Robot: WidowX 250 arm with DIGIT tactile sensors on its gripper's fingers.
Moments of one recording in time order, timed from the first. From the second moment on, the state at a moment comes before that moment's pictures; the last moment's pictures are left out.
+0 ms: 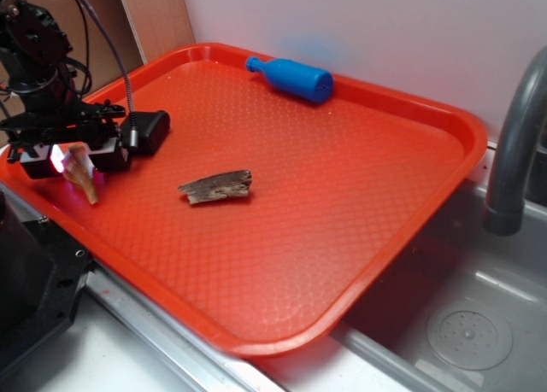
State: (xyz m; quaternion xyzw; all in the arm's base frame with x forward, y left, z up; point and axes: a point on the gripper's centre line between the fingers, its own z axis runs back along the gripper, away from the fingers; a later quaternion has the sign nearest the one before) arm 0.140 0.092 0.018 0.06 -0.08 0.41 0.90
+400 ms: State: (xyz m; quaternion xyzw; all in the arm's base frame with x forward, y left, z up) arm 0.137 0.086 0.032 0.05 -0.09 0.39 0.92
